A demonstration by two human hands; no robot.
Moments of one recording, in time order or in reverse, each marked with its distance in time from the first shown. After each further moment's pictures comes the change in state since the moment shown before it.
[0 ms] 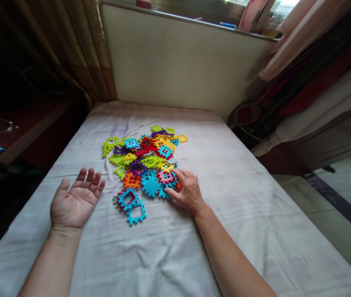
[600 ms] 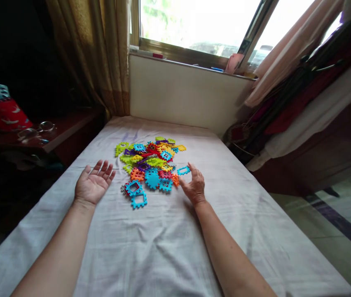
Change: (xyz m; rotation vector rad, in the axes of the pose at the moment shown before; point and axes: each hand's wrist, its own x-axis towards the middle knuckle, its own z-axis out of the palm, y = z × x) left_hand -0.002 -0.002 -0.008 -0.060 -0.147 0.067; right_hand -0.004 0.027 -0.006 0.000 0.360 0.063
